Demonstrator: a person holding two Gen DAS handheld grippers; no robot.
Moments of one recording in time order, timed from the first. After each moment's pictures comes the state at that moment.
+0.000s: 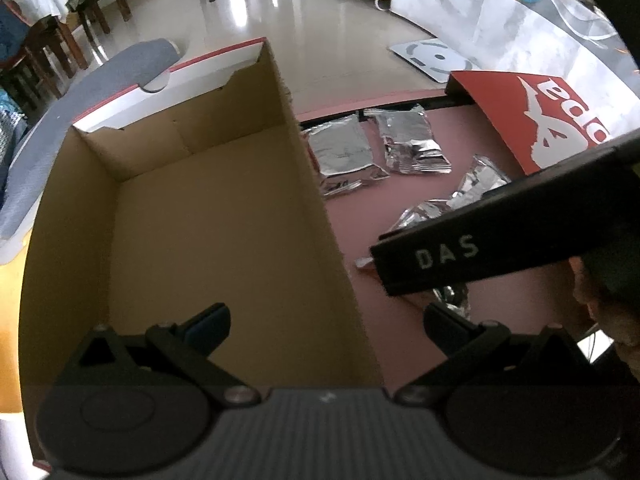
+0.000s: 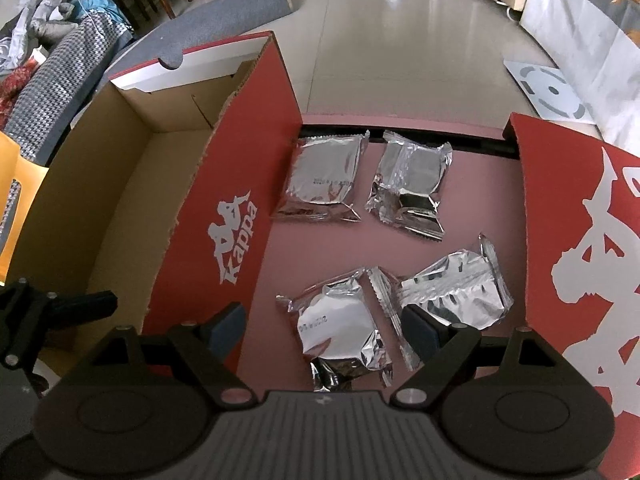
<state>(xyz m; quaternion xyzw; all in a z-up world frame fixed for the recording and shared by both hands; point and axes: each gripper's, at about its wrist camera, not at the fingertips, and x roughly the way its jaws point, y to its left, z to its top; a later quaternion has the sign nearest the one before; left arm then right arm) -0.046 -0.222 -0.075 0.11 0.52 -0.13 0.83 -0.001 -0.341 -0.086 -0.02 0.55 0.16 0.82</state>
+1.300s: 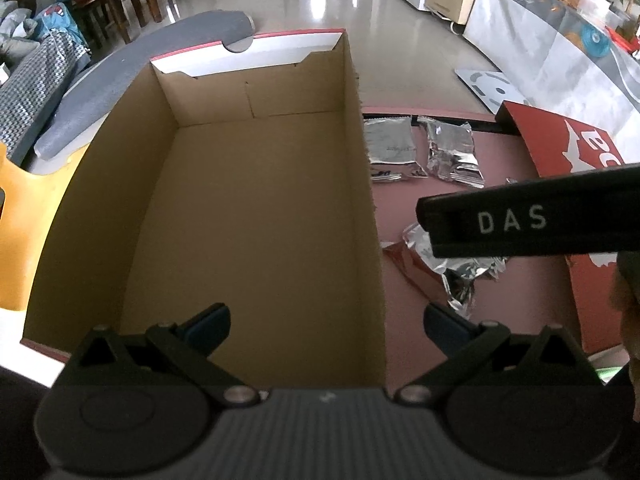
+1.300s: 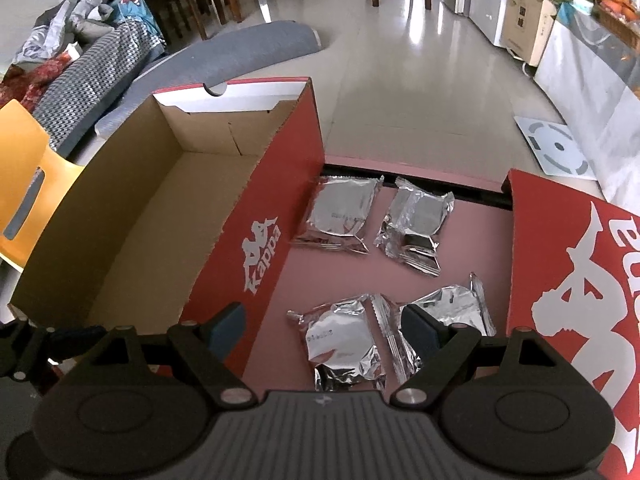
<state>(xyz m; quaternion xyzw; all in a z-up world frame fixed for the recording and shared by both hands) -0.079 -0.211 -0.066 0.03 0.53 -0.03 0.85 -0.025 -0.342 -0.059 -0.06 0.49 0.20 0.85</state>
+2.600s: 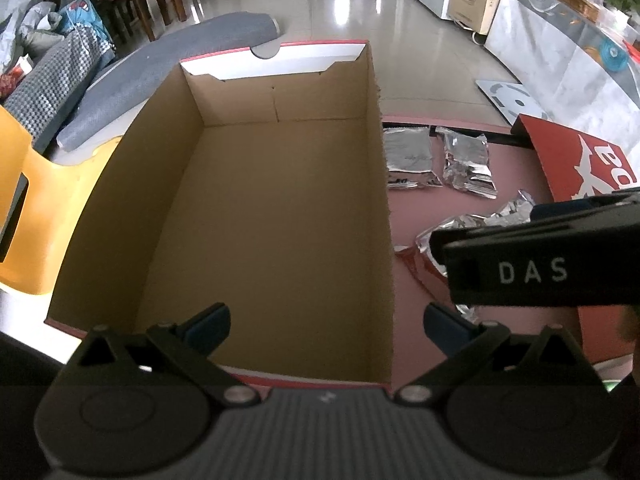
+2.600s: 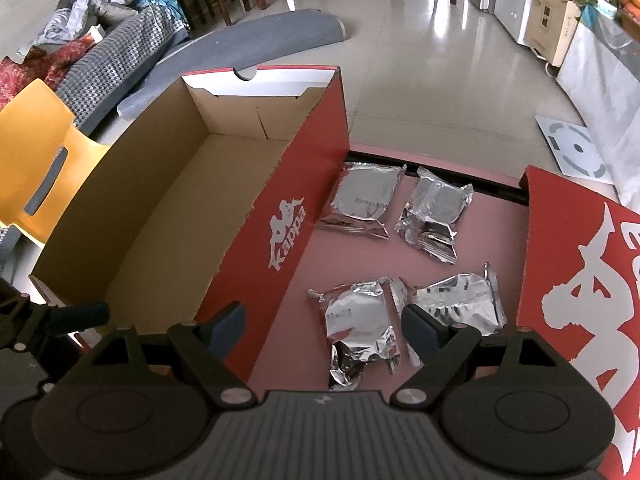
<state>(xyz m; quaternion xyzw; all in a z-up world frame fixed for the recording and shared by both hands) -0.087 -0.210 -0.055 0.03 0.52 0.00 0.85 -0.035 -0.343 -0.053 -0.07 0.50 0.23 0.83</state>
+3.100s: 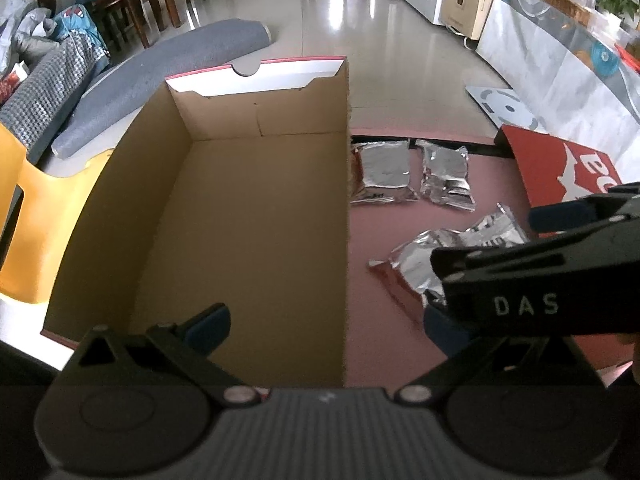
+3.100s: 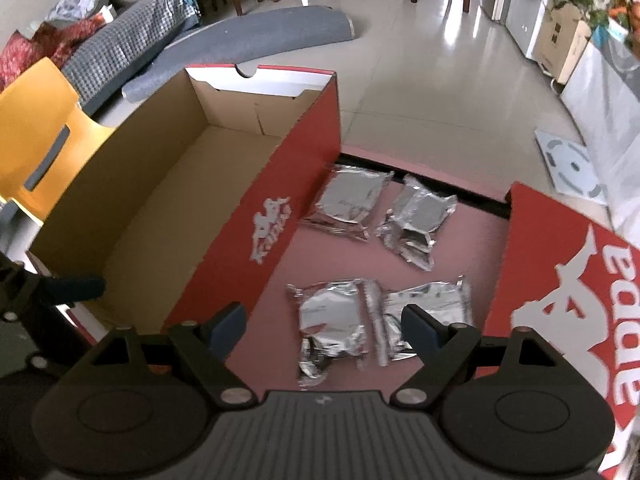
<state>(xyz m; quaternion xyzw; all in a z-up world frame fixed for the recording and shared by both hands) -0.082 -0.230 -0.041 0.02 0.52 0.00 0.86 -0.029 -0.356 -0.042 -0.11 0.50 0.24 0.83</state>
